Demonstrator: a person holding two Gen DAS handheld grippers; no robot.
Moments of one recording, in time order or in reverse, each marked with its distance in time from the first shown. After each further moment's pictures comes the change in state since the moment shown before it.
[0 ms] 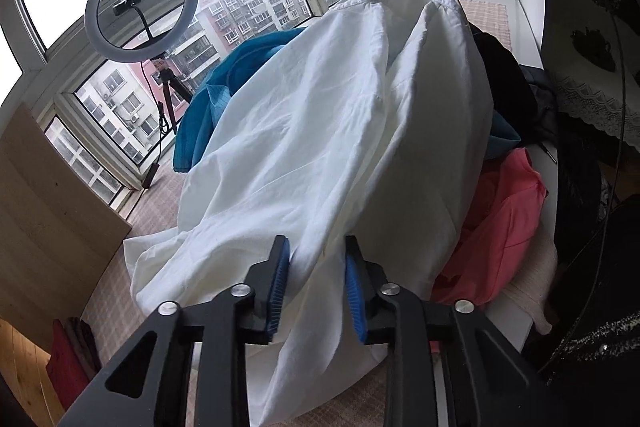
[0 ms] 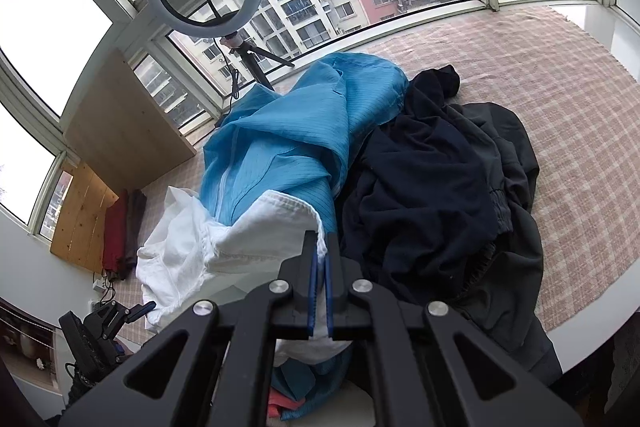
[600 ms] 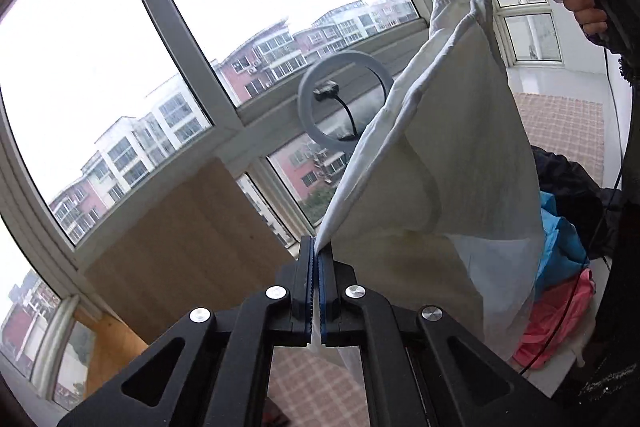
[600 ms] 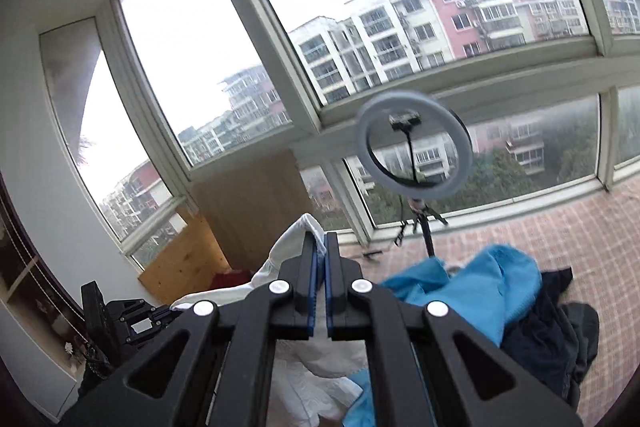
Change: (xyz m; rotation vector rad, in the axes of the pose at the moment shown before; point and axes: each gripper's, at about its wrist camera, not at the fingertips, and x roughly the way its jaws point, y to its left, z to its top) left arm -0.258 0.159 0.066 -0.108 -0.276 0.490; right arm -0.161 0.218 0.109 -0.312 -0.432 0.391
